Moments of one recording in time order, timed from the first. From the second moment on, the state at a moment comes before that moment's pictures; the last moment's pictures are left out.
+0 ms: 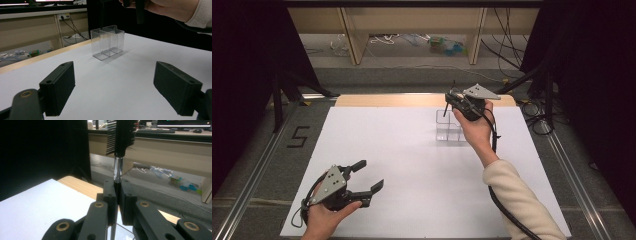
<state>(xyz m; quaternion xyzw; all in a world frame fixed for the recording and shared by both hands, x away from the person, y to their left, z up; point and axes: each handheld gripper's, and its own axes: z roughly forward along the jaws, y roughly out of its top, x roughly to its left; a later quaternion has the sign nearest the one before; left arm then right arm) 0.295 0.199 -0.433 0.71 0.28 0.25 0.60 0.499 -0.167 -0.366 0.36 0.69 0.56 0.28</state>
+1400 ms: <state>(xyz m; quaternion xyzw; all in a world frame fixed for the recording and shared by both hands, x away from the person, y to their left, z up) 0.295 0.200 -0.433 0.71 0.28 0.24 0.60 0.509 -0.162 -0.382 0.37 0.70 0.54 0.28</state>
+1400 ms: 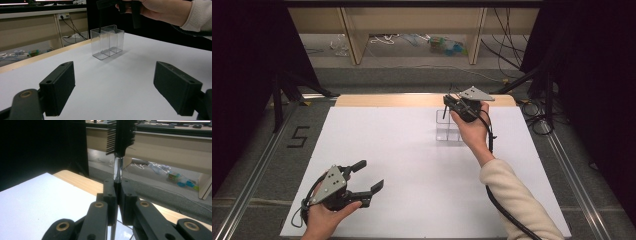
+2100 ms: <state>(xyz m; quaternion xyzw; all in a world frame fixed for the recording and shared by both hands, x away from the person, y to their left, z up) 0.294 0.199 -0.434 0.71 0.29 0.24 0.59 0.511 -0.161 -0.387 0.37 0.71 0.53 0.28</state>
